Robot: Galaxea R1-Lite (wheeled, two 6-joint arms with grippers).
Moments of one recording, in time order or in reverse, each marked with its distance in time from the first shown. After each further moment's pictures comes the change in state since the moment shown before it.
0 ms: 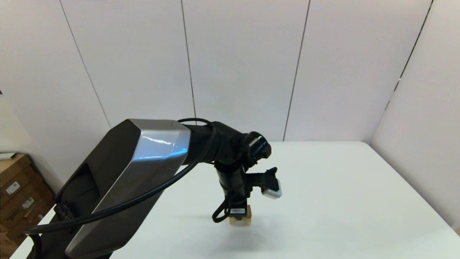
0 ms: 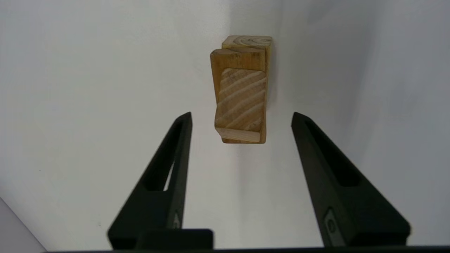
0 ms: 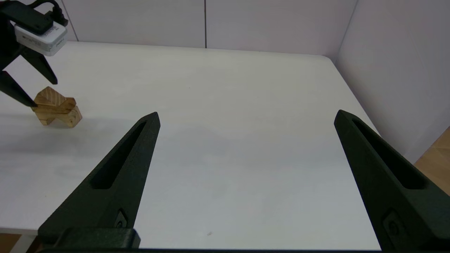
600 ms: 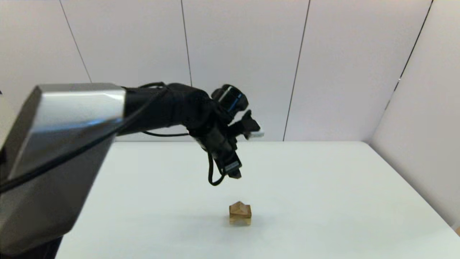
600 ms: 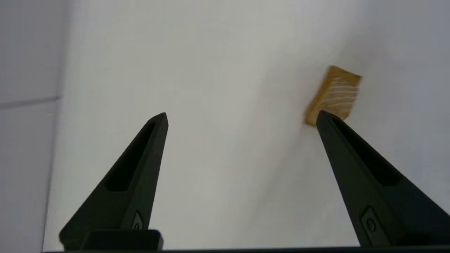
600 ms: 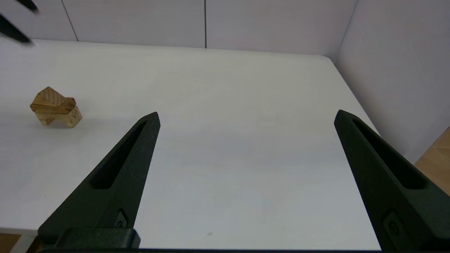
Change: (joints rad) left arm 0.114 -0.200 0.001 -0.123 0.030 -0.295; right arm 0.000 0.000 0.000 0.000 0.000 0.000
